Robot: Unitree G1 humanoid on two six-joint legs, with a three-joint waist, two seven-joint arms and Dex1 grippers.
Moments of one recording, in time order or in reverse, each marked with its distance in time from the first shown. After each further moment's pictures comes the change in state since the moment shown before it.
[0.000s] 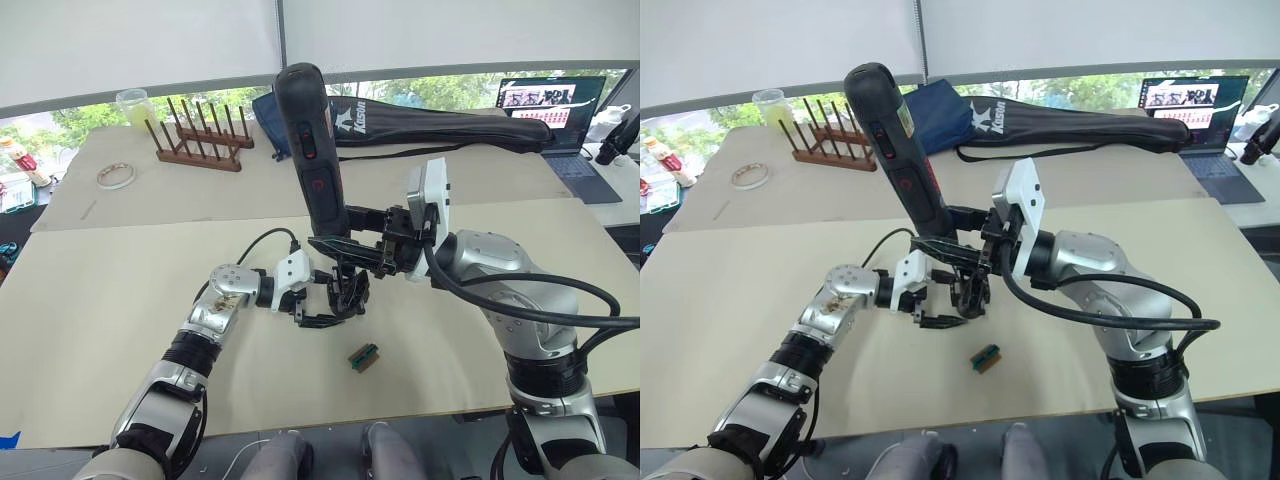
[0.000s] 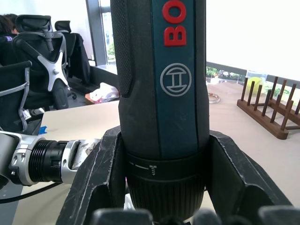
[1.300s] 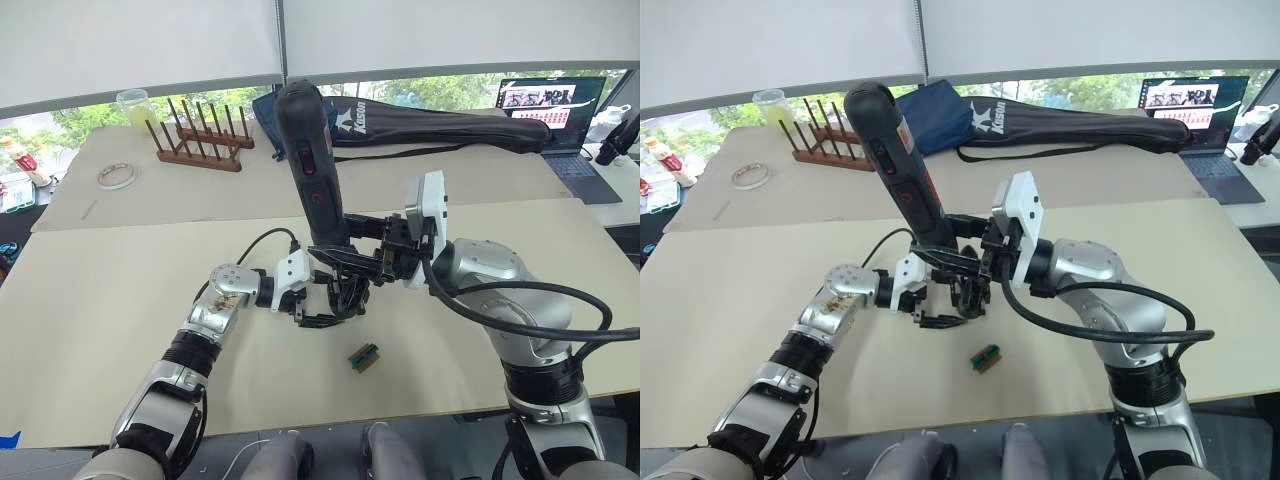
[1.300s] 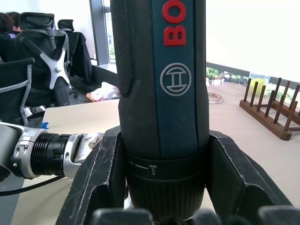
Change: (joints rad) left arm 0.000 0.000 0.000 -0.003 -0.001 0.008 0.000; right arm 0.043 0.009 0.015 0.000 -0.049 -0.063 0.039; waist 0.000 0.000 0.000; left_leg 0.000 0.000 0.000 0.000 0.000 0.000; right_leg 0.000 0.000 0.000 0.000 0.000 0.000
